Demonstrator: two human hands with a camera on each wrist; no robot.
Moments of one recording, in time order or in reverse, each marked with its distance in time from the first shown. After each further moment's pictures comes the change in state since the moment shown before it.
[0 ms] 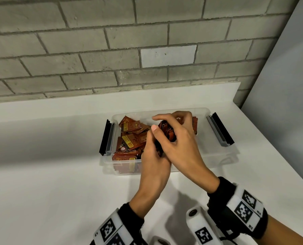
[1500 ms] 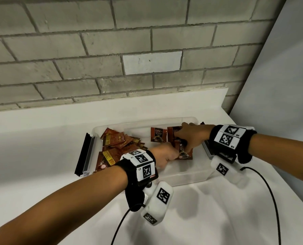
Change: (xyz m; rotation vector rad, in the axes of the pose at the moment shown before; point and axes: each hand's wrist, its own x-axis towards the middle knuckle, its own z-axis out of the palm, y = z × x) left_hand 0.122 -0.071 0.069 0.620 -0.608 -0.608; right_hand 0.129 0.130 -0.058 -1.119 -1.191 0.113
